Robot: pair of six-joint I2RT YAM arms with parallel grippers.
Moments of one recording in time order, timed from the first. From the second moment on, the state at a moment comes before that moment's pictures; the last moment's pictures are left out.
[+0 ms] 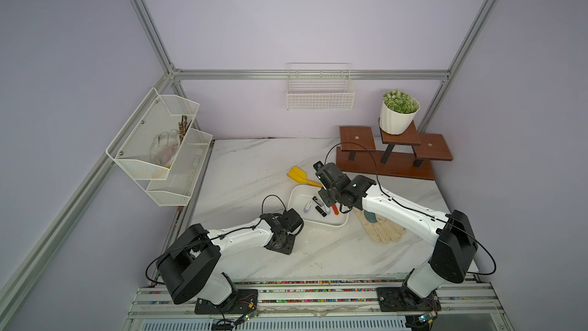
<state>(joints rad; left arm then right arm) -0.83 1.47 0.76 -0.70 -0.11 -0.59 0.77 1.63 1.36 -0.71 0.38 0.09</state>
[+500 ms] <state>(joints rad) -0.83 1.47 0.77 -0.75 -0.11 -0.58 0.77 1.63 1.36 -0.72 0.38 0.09</state>
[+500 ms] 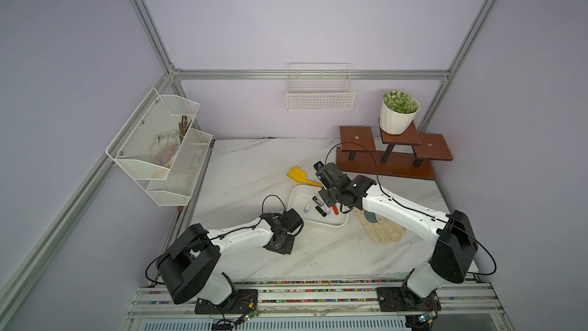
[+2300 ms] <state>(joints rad) -0.64 2.08 1.62 -0.88 -0.05 -0.23 0.63 1.52 1.30 -0.73 0.39 0.11</state>
